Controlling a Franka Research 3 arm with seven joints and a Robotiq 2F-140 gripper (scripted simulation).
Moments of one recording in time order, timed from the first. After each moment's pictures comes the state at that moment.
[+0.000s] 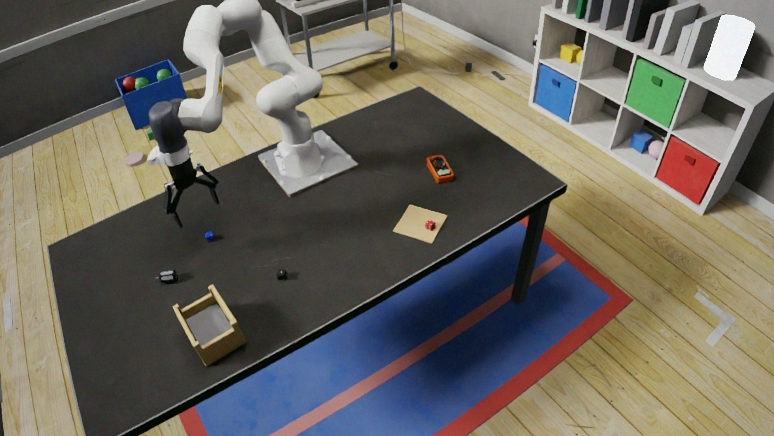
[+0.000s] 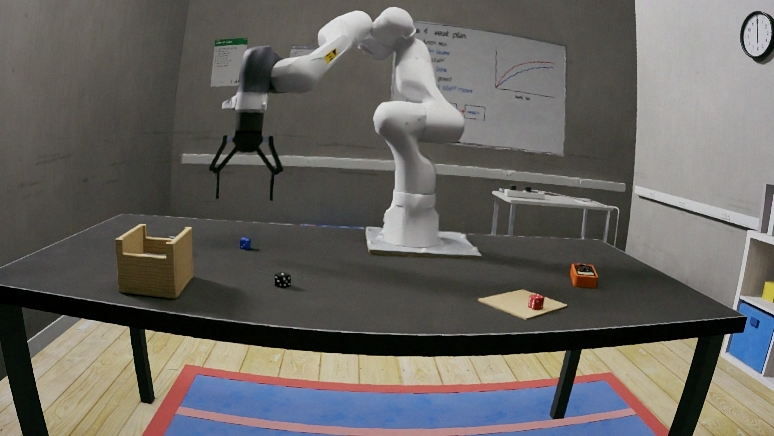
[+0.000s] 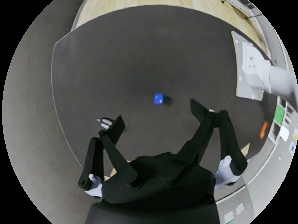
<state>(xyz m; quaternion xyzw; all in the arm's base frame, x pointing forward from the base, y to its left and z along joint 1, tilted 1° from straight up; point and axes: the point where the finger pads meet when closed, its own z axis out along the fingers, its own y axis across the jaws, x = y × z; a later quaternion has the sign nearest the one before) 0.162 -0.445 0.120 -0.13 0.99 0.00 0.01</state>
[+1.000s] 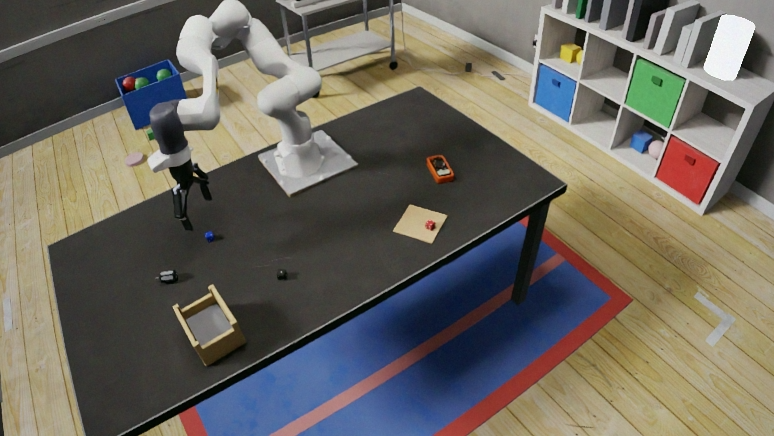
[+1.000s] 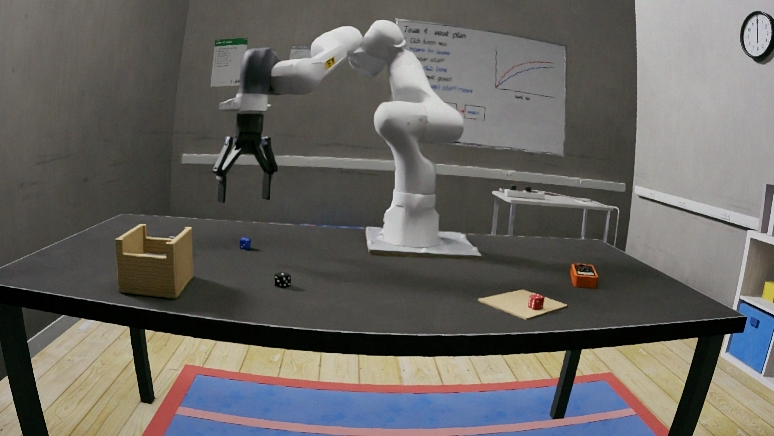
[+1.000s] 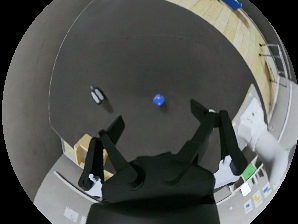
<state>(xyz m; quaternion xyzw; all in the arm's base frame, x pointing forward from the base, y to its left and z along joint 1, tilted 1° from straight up) 0.162 -0.444 0.116 -0.40 0.92 0.00 0.01</state>
